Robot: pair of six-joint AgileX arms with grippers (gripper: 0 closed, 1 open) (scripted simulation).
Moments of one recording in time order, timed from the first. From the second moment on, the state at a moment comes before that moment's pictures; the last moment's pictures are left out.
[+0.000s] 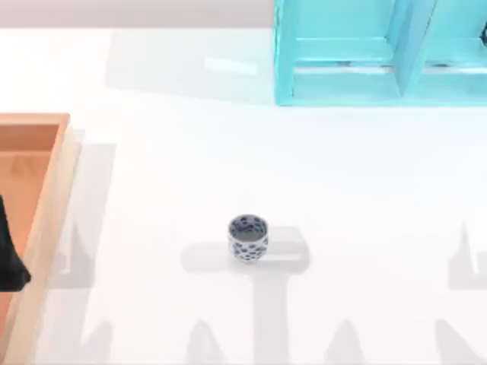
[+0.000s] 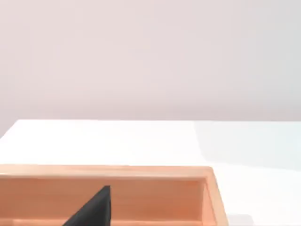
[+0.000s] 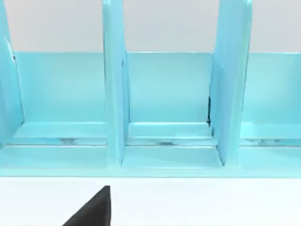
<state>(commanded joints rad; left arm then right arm) 0.00 0.00 0.00 0.00 0.00 0.00 0.00 0.00 0.00 0.00 0.00 0.00</state>
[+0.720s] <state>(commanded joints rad) 0.00 0.00 0.00 0.00 0.00 0.00 0.28 0.56 0.50 -0.36 -0.07 -0.26</state>
